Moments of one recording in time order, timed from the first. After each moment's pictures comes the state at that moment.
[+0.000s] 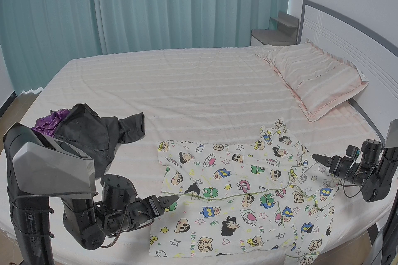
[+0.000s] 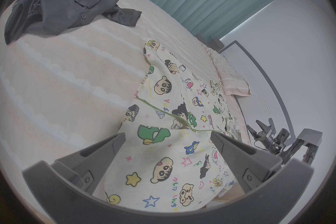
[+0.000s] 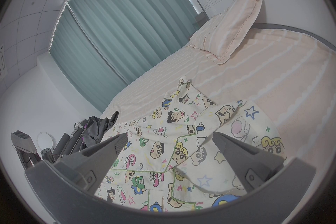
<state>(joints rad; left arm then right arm) -0.48 2.26 -0.31 -1.36 -0.08 -0.82 -0.22 2.23 -0.37 -1.43 0.57 0.36</state>
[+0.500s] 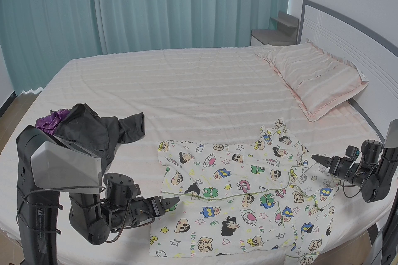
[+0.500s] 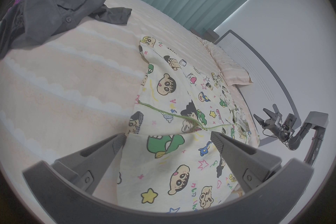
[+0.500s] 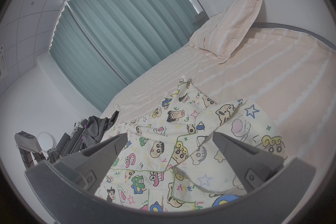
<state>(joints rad) -0.43 2.36 -0.38 -1.36 -0.16 -0.66 -0.22 2.23 -0.37 -1.43 0.57 0.36</state>
